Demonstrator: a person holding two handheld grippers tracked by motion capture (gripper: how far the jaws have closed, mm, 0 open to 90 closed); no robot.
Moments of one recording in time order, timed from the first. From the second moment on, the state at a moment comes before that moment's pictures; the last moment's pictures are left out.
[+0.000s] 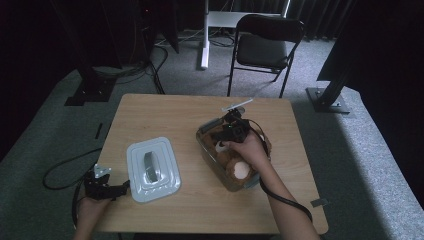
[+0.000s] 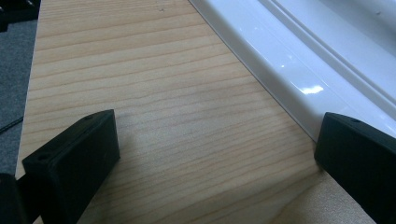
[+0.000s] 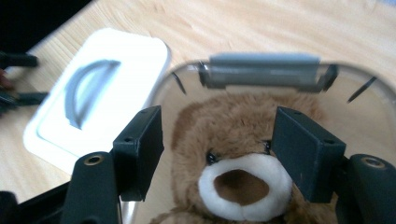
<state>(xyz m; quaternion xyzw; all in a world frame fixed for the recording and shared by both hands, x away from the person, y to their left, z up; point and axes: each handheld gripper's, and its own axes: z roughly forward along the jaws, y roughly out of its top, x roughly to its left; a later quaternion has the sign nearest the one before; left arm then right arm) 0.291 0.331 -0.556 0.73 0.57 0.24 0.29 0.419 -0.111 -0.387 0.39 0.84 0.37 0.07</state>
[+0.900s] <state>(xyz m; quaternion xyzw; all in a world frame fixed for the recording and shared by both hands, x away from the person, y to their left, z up) 0.291 0.331 -0.556 0.73 0.57 0.24 0.29 0.356 -0.229 -0.368 0.42 0.79 0.44 0.09</state>
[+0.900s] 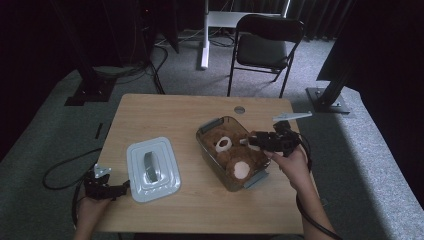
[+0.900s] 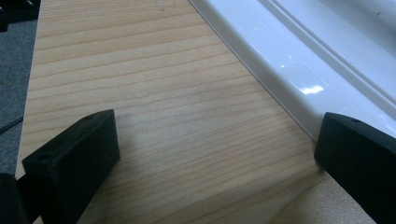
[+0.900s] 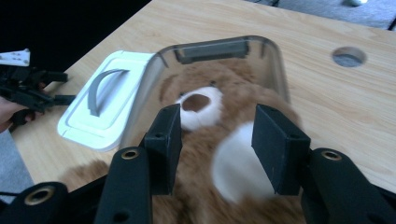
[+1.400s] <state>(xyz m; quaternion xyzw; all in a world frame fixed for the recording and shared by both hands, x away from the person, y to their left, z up) 0.291 0.331 -0.556 0.73 0.57 0.24 0.29 0.359 -0.238 -0.400 0.44 0.80 0.39 0.11</state>
